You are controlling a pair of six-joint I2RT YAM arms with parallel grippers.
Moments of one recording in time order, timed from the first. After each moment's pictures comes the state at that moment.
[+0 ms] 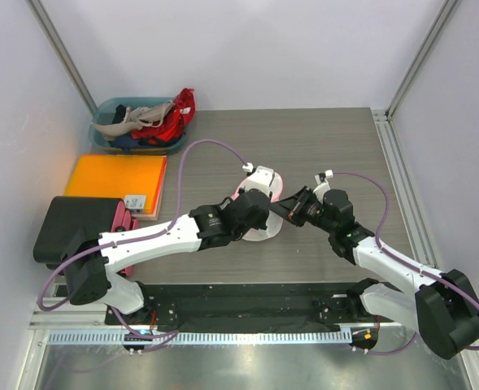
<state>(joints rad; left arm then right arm) -1.14 1.47 1.14 -0.29 -0.48 -0.50 0.47 1.05 0.41 0.37 -0.34 1.18</state>
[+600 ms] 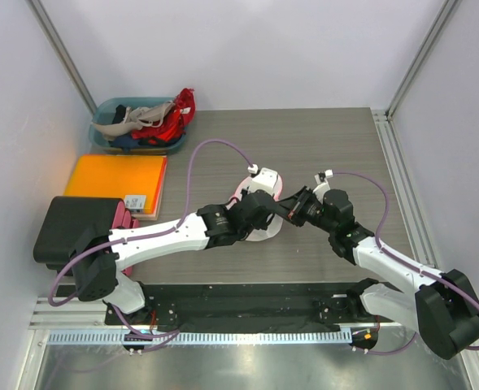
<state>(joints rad) -1.14 1.53 1.18 -0.32 -0.53 -0.46 0.47 1.05 0.41 0.38 -0.34 1.18</state>
